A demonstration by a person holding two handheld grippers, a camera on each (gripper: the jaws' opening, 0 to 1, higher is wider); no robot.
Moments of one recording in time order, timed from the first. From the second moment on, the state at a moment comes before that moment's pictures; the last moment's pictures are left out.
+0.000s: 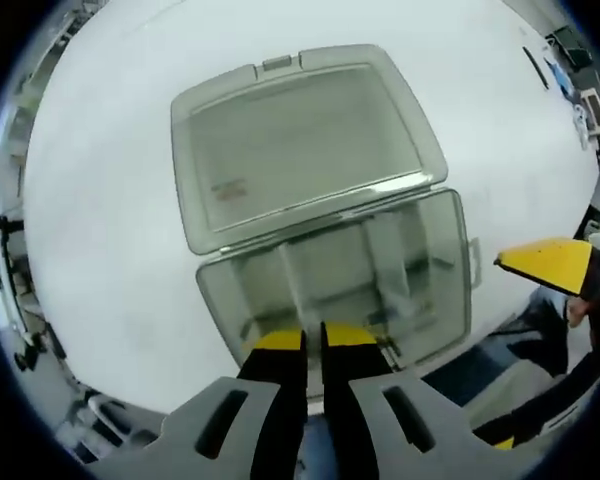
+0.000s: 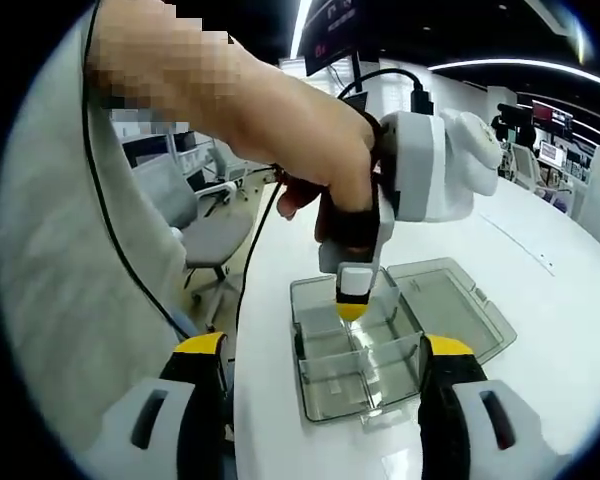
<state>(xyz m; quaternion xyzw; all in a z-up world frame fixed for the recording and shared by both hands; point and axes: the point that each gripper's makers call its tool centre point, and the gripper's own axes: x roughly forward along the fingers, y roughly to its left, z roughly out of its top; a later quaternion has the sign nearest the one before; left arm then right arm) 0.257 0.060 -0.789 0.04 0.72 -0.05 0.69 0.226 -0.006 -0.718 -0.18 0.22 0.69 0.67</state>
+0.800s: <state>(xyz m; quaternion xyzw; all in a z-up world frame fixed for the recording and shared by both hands) 0.256 0.061 -0.800 0.05 0.73 -0.06 0.68 0.230 -0.007 -0.720 -0.17 0.23 0.69 0.67</state>
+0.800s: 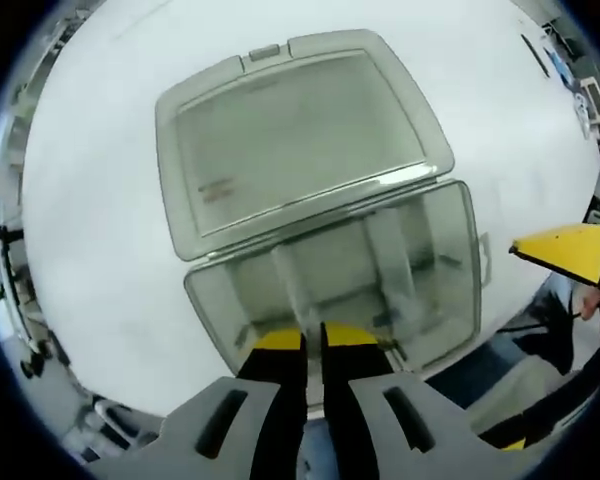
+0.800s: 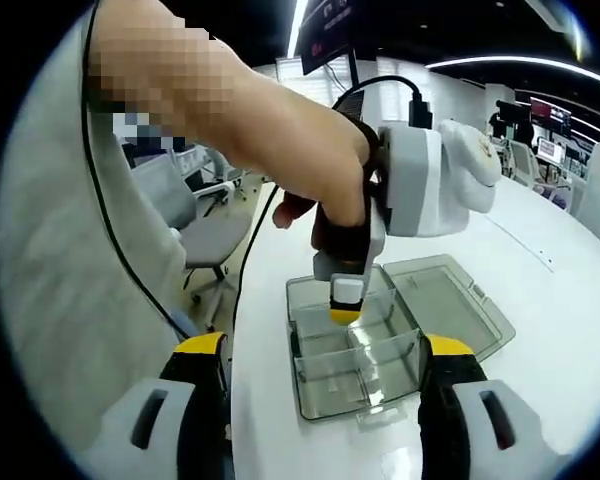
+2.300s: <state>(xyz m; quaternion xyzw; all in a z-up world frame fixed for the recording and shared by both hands) 0.244 0.065 -0.784 -0.08 0.67 -0.09 0.74 0.224 0.009 -0.713 -0.17 0.22 0.69 0.67</state>
